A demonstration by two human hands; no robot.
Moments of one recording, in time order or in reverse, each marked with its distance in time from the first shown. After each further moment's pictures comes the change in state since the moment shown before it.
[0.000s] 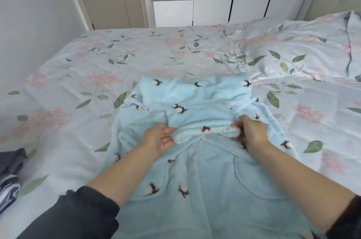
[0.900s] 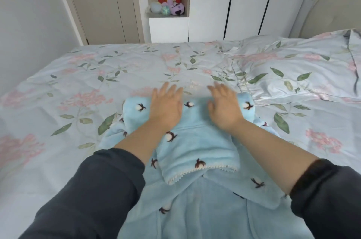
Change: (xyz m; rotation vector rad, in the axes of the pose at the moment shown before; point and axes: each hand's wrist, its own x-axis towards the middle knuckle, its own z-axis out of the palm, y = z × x) left_hand 0.132 0.094 0.067 1.701 0.320 1.206; right_hand 0.086 -0.081 0.086 -1.105 -0.010 -1.003
